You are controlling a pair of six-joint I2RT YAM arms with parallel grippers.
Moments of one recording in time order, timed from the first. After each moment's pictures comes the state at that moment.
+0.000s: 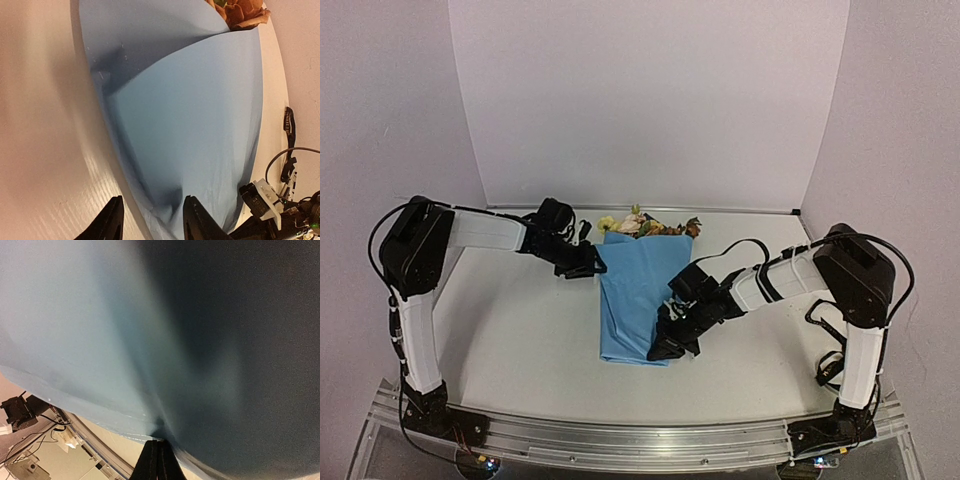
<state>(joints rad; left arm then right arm) -0.52 2.00 1.33 -0.22 0.43 -0.51 0.85 1.98 1.09 -0.20 -0.56 1.00</state>
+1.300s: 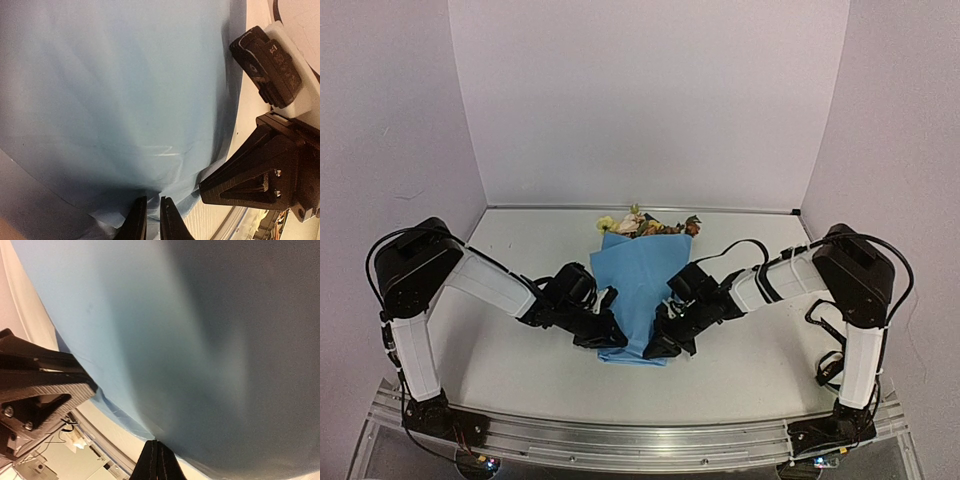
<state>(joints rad) -0.85 1.89 0.88 0.15 0.49 -0.78 0.85 1.98 1.09 -0.16 -0.57 1.05</state>
